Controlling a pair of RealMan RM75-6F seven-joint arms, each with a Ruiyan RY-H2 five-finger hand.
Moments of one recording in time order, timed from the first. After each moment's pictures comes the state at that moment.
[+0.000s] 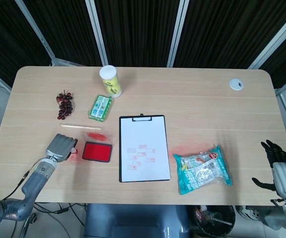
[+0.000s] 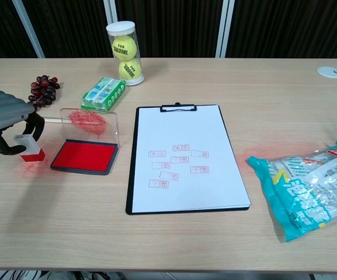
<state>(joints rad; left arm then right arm) -0.65 -1.43 0.01 -1.43 1.07 0.93 0.61 0.09 -1.07 0.07 -1.62 -1.43 1.40 0.07</state>
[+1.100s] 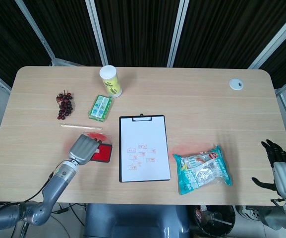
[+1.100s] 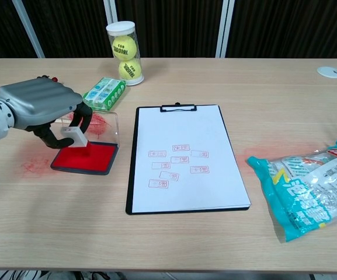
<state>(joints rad) -0.72 -1.51 -0.05 -1.60 1.06 1.02 0.80 0.09 -1.07 0.07 -1.62 -1.43 1.39 0.10</state>
